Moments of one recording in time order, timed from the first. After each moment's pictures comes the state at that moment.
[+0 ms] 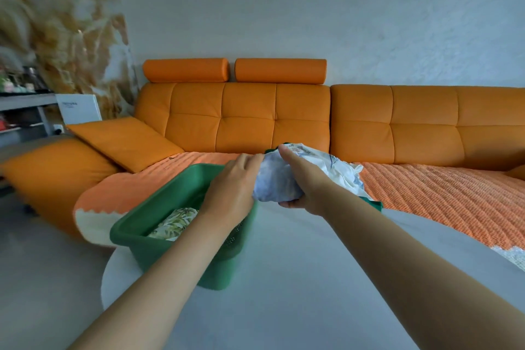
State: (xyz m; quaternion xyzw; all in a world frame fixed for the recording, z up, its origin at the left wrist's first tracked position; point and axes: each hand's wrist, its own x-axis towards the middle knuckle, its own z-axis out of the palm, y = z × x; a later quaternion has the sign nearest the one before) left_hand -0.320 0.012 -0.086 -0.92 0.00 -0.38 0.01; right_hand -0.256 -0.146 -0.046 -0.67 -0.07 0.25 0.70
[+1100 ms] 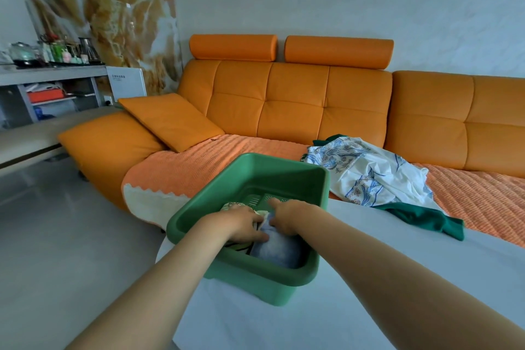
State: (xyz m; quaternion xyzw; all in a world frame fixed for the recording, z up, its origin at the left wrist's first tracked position) left_hand -0.312 0.161 -0.162 -0.98 -0.11 0.14 -0.08; right_hand -0.228 0.035 -0.139 -0.91 -0.37 0.16 -0.09
